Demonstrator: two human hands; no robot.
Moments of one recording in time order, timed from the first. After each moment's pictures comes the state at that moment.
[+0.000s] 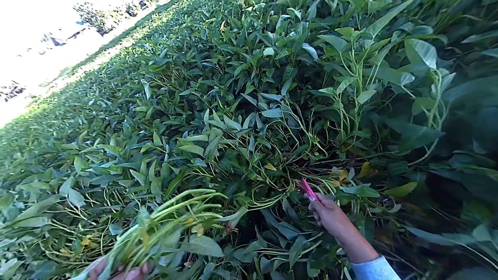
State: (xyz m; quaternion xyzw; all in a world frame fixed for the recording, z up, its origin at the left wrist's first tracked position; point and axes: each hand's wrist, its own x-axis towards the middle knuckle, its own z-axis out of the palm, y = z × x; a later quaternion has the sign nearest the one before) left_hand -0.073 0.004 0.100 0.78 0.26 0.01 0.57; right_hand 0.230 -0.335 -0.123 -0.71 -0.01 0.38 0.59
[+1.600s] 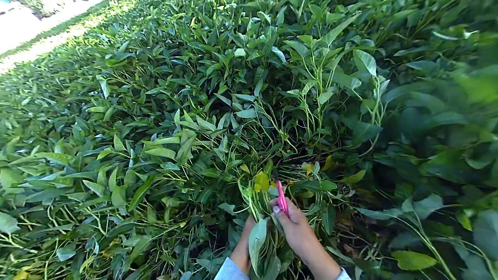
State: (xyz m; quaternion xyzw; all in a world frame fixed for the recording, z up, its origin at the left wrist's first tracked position) left_hand 0.104 -0.199 -0.096 0.60 0.32 -0.03 0.73; right_hand 0.176 -0.333 -0.086 -0.69 -0.06 0.32 0.65
